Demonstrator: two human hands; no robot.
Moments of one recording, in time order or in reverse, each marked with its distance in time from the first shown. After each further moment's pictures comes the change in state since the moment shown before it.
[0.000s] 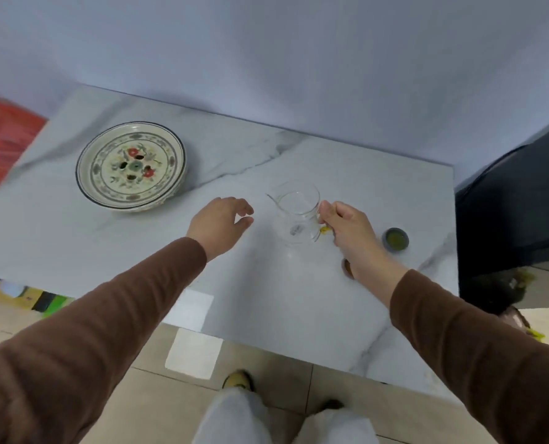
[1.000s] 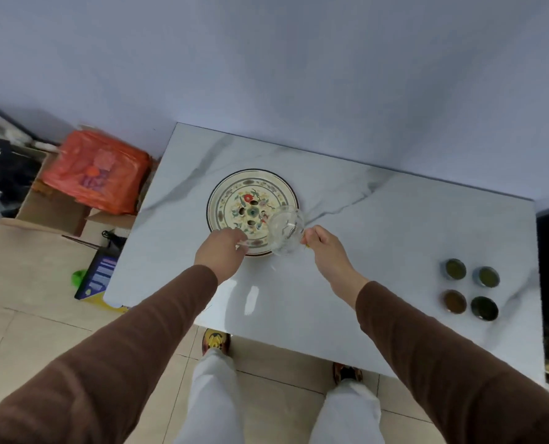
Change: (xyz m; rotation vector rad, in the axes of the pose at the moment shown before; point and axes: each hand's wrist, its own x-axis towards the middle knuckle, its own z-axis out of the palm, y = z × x) left_hand -0.003 -0.229 -0.199 -0.035 -0.152 -0.223; right_hand 0.009 -0.155 0.280 -0.085 -0.143 0.169
